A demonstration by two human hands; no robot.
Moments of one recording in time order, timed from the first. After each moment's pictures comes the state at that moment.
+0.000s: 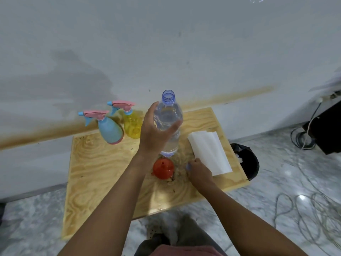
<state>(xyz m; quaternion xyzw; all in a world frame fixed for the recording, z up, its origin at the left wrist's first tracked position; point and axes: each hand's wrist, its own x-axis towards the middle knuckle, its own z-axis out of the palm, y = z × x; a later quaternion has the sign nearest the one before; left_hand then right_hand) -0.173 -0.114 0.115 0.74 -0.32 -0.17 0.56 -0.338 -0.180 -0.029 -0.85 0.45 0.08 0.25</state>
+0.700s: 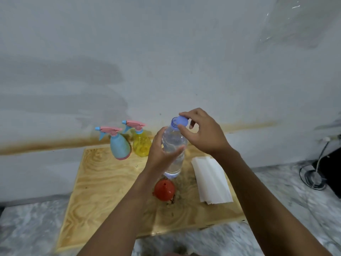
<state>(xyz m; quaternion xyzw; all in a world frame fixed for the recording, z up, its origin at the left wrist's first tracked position) -0.184 -0.109 0.127 0.71 -0.27 -0.23 0.61 -0.278 -0.238 0.207 -0.90 0.20 -0.24 0.30</state>
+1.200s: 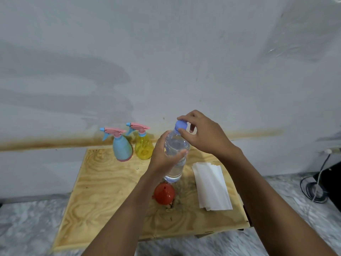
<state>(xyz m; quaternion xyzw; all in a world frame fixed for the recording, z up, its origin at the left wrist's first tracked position) -0.184 -0.109 0.127 0.72 -0.27 -0.22 0.60 -0.265 -0.242 0.225 -0.95 0.17 -0.15 0.19</state>
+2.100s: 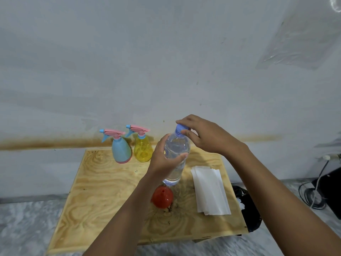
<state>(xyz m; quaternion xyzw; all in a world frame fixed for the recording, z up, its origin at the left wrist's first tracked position) -0.182 -0.111 0.122 0.71 -0.27 -0.23 0.61 -0.265 -0.253 0.247 -0.98 0.09 -0.04 0.16</state>
